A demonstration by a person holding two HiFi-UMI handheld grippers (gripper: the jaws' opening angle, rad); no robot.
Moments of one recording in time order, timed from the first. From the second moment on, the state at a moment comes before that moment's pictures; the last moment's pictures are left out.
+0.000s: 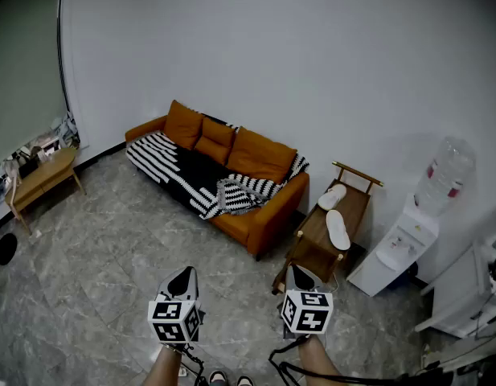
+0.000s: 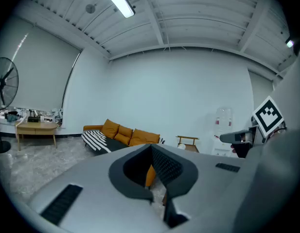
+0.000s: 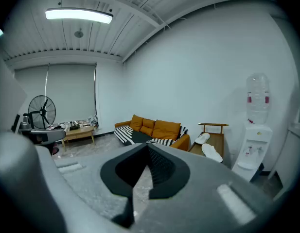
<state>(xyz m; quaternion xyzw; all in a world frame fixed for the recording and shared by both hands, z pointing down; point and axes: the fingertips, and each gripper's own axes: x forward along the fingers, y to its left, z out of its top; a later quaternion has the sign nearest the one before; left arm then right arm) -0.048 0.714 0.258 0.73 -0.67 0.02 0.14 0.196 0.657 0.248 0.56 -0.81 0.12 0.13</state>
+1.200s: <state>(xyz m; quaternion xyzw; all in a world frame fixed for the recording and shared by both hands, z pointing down) -0.150 0.691 0.286 0.71 -0.69 0.01 0.17 0.157 0.634 0.272 0.59 -0.79 0.14 0.13</state>
